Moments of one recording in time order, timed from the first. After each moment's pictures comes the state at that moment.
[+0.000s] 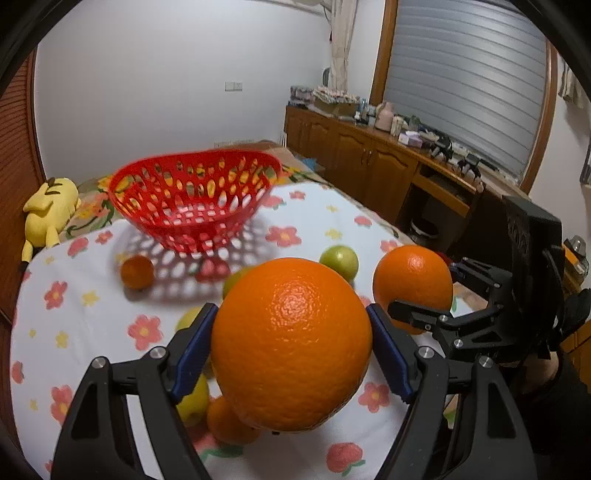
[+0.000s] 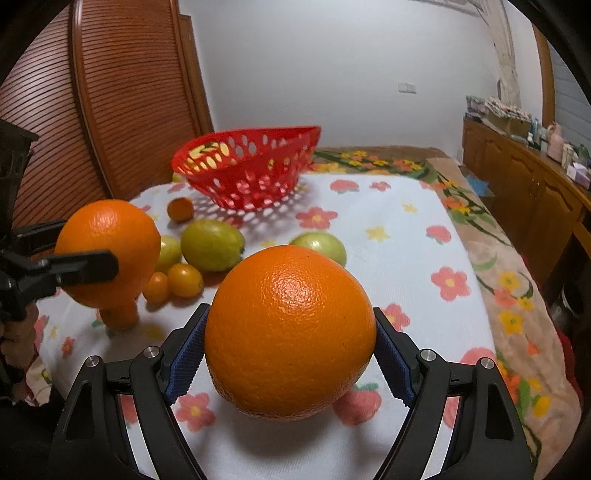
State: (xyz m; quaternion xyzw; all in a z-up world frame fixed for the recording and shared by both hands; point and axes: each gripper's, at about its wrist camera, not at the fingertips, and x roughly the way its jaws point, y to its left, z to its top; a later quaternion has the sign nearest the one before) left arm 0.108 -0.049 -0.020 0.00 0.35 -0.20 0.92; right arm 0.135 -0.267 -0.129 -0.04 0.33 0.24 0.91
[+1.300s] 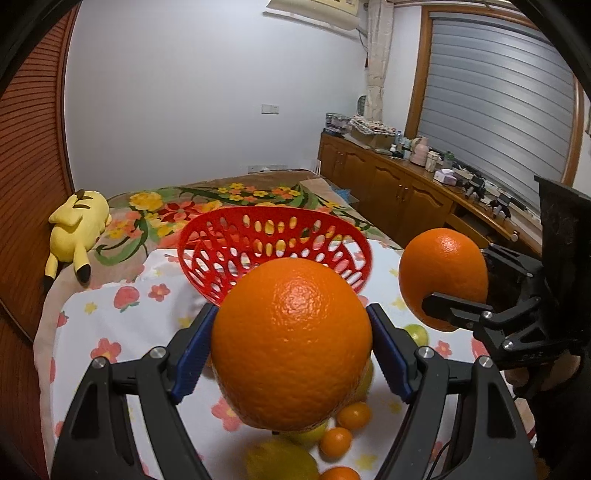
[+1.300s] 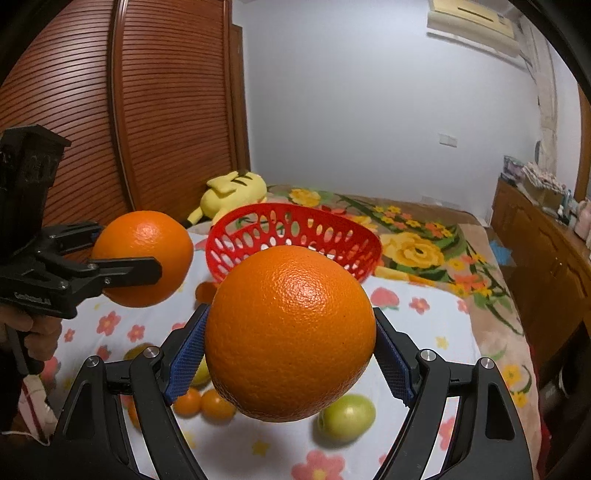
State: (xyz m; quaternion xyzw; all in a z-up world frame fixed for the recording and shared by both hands) left arm 0.186 0.025 0.017 -0.02 0.31 -0.14 0.94; right arm 0.204 -0.191 -0.050 -0.09 0.27 0.29 0.91
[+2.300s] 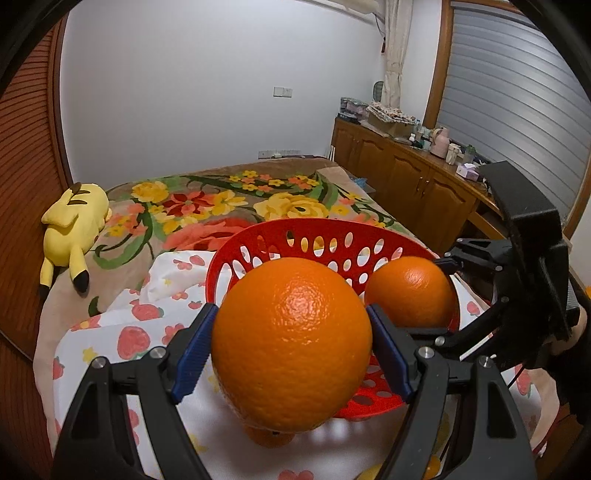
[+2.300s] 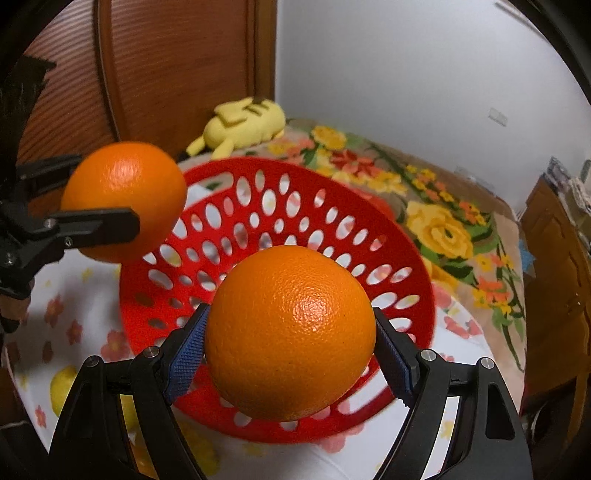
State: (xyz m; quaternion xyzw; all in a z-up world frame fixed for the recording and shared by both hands) left arm 0.295 0.058 -0.002 -0.02 0.35 -0.13 0.93; right arm 0.344 -0.114 -0.095 -0.21 0.40 0.33 0.83
